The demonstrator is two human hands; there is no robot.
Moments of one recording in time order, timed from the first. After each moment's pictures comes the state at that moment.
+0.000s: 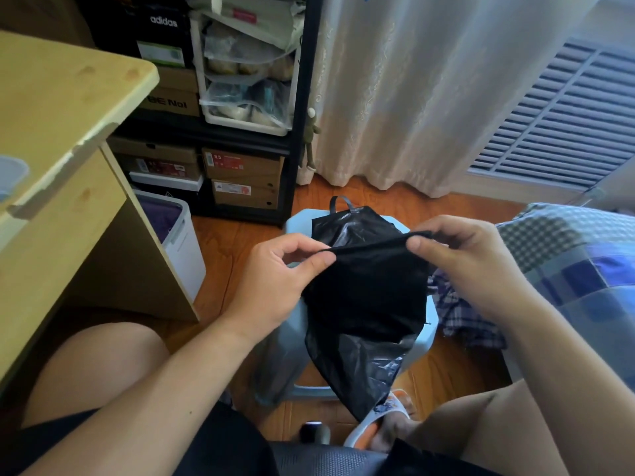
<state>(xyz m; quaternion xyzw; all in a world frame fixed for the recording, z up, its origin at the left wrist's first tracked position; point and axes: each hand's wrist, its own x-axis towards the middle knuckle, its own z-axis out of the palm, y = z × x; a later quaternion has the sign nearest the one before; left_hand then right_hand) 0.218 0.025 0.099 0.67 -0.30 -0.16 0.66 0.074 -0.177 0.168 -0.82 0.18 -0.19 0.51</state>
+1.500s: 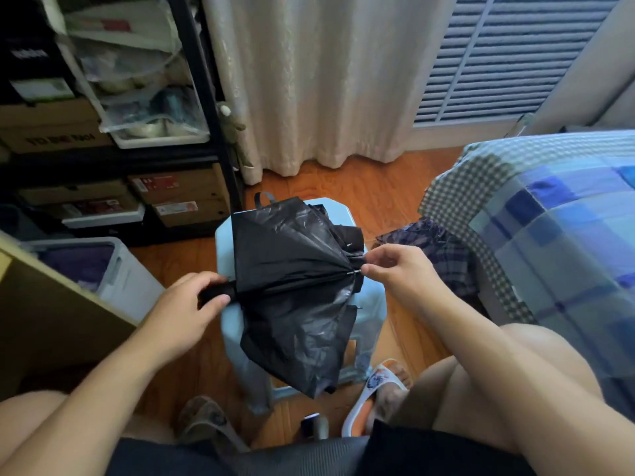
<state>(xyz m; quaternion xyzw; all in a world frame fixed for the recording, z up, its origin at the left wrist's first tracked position) 0.254 0.030 0.054 0.87 -0.38 -0.19 0.26 0.020 -0.229 0.063 -0.75 0.42 -0.15 0.48</state>
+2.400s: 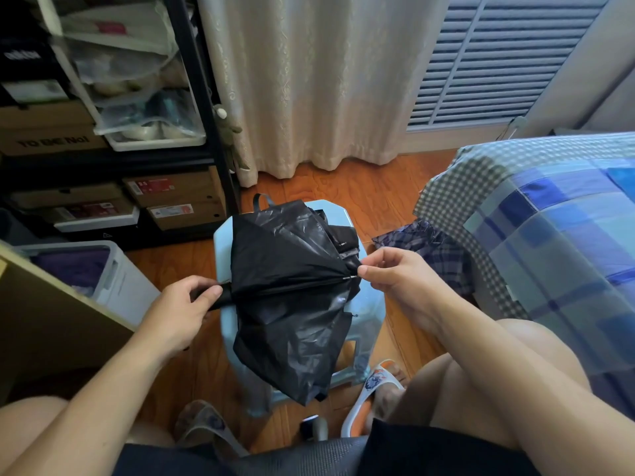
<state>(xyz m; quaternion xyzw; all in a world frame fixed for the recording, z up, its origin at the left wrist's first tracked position) 0.253 0.024 0.052 0.88 -0.25 -0.22 0.33 0.016 -0.218 0.073 -0.61 0.40 -0.13 0.67</state>
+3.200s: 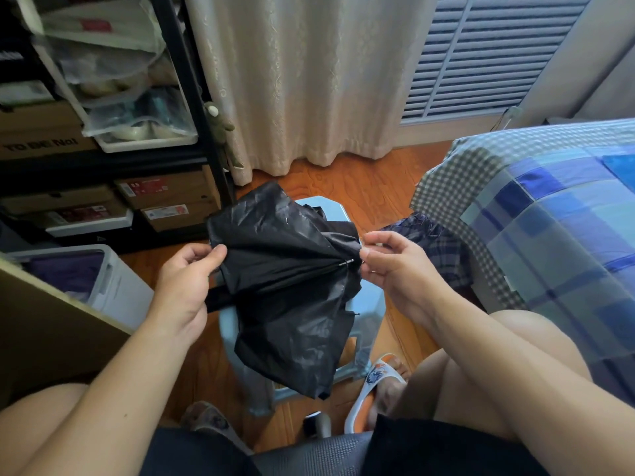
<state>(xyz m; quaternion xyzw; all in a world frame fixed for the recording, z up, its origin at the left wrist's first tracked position) 0.246 -0.023 0.066 0.68 -0.05 -0.28 0.68 0.023 -0.213 0.071 -0.48 0.39 -0.22 0.75</state>
